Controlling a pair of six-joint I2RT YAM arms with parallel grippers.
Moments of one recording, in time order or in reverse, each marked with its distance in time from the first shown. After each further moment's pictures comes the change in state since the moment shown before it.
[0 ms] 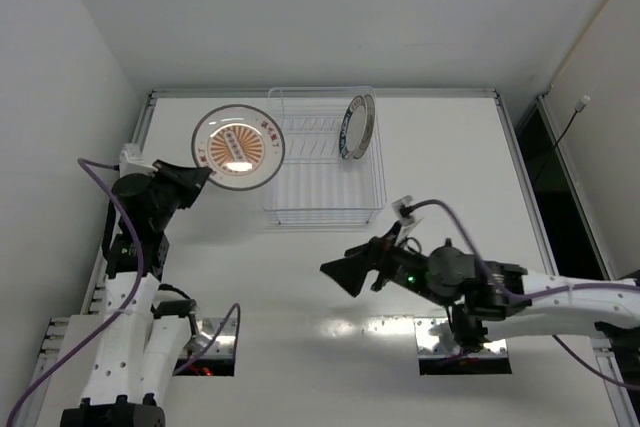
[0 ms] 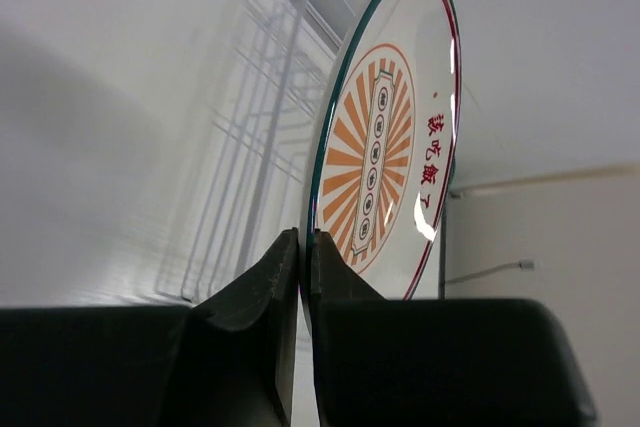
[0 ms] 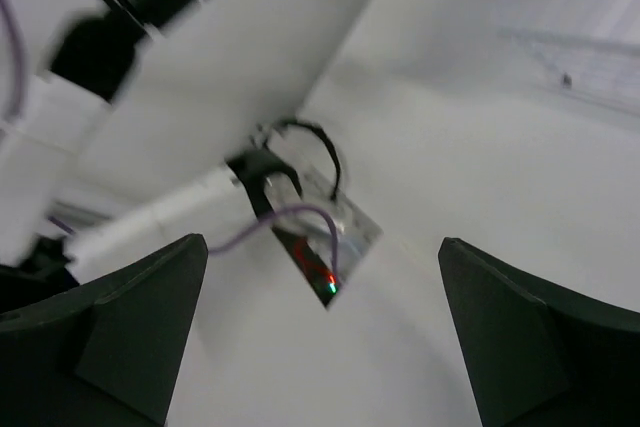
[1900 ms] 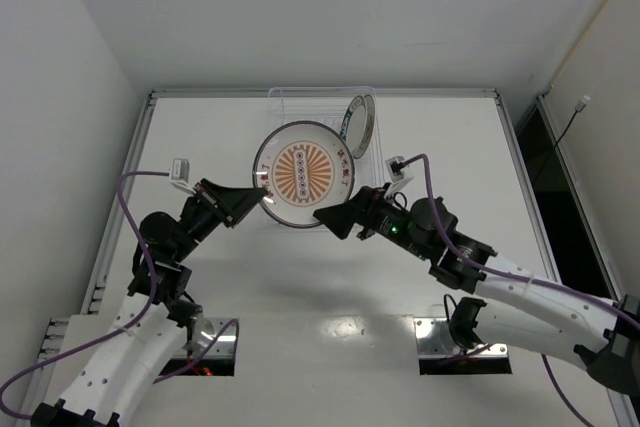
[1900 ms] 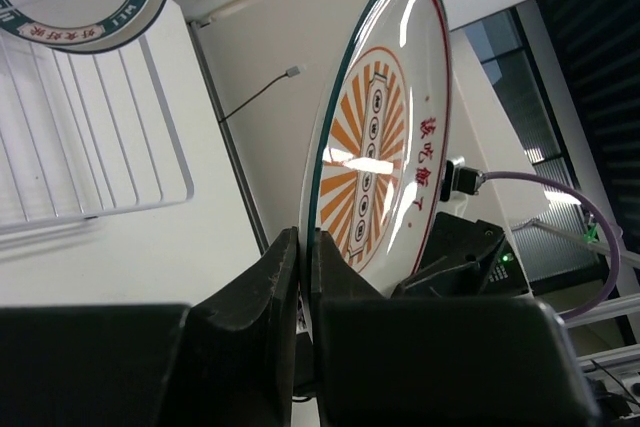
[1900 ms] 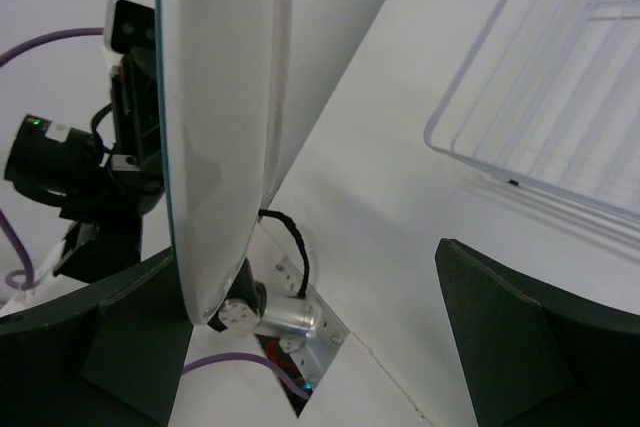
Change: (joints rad) left arm -0.376 -0.171 -0.320 0.571 0.240 -0.332; right arm -0.515 0.129 -0.062 0.359 -0.358 -0.033
